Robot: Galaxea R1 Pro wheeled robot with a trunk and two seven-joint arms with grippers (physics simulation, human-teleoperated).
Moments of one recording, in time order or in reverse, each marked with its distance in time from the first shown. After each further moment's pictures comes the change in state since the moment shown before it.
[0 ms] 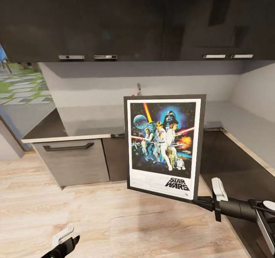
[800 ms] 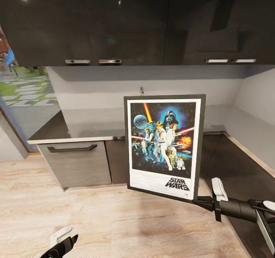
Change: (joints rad) left arm 0.000 0.010 0.002 0.002 0.001 -0.028 0.000; right arm 0.000 0.000 0.000 0.000 0.000 0.001 0.000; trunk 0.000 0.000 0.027
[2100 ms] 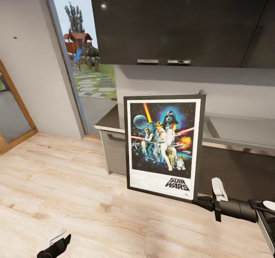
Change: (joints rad) left arm 0.000 0.037 0.003 0.070 -0.003 -0.176 0.000; right arm 0.000 0.000 0.001 0.000 0.000 -0.002 0.000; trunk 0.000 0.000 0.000
